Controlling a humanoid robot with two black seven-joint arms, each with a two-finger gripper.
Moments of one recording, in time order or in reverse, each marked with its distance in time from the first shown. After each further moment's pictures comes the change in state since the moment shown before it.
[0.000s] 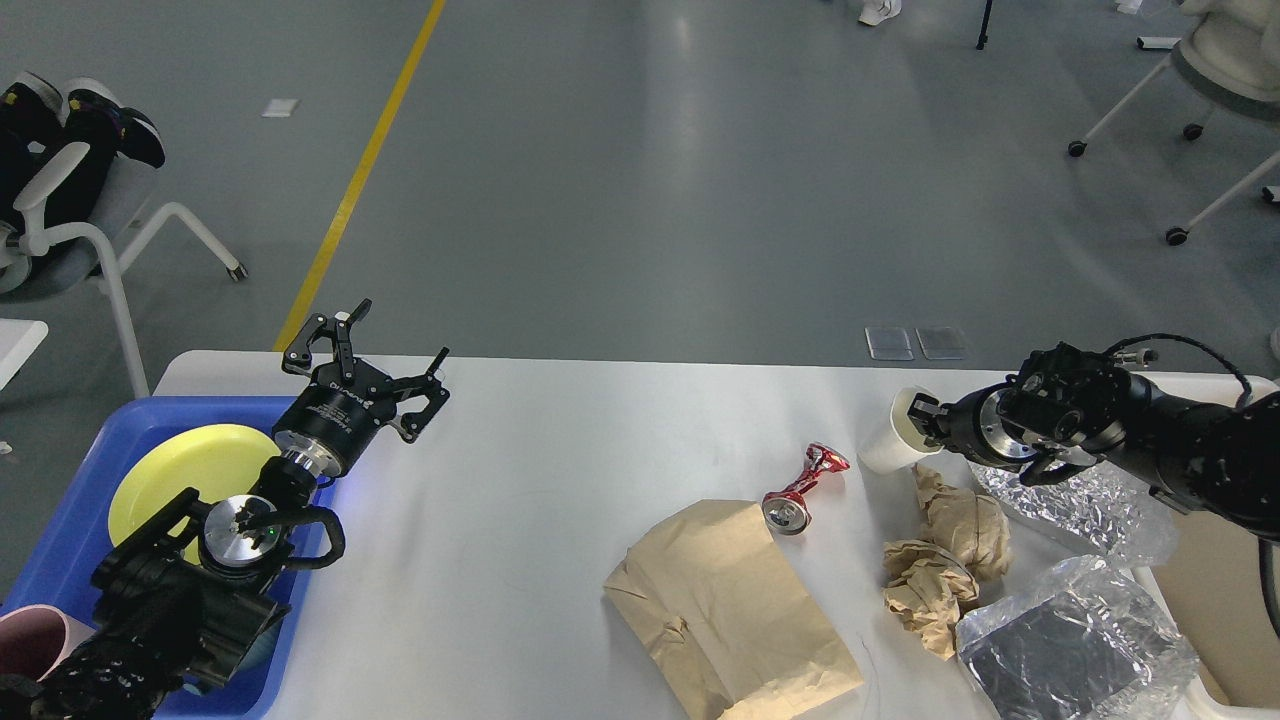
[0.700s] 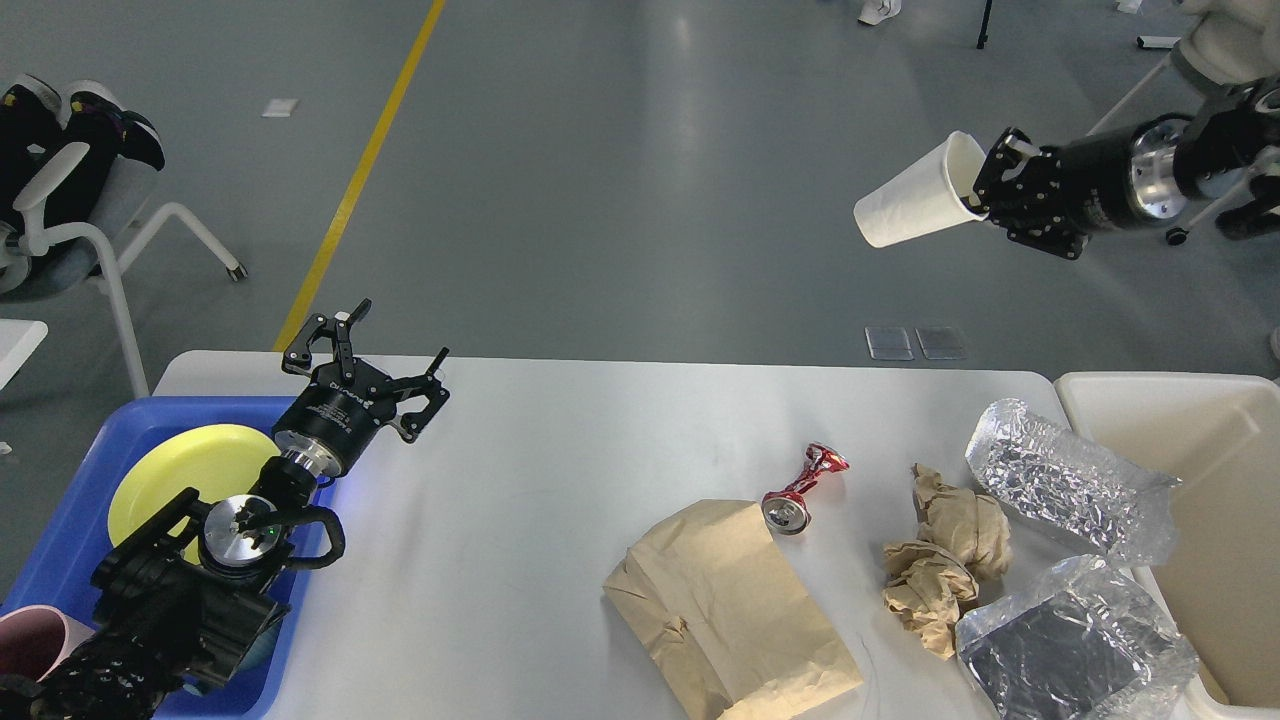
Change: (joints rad) left arm 0.000 0.000 0.000 0.000 0.000 0.000 0.000; right arm 0.485 -0.411 0.332 0.217 0.000 0.381 -0.001
